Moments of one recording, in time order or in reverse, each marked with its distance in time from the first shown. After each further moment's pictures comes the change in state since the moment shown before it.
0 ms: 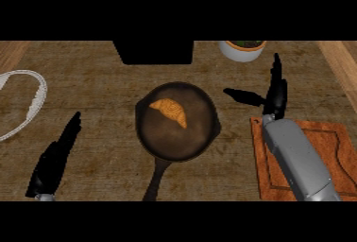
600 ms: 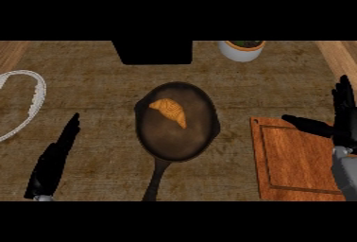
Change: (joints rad) left arm 0.008 -0.007 0.020 0.010 -0.009 -0.018 -0.019; right arm 0.353 -0.254 -0.131 -0.296 -0.095 0.280 -0.057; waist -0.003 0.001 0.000
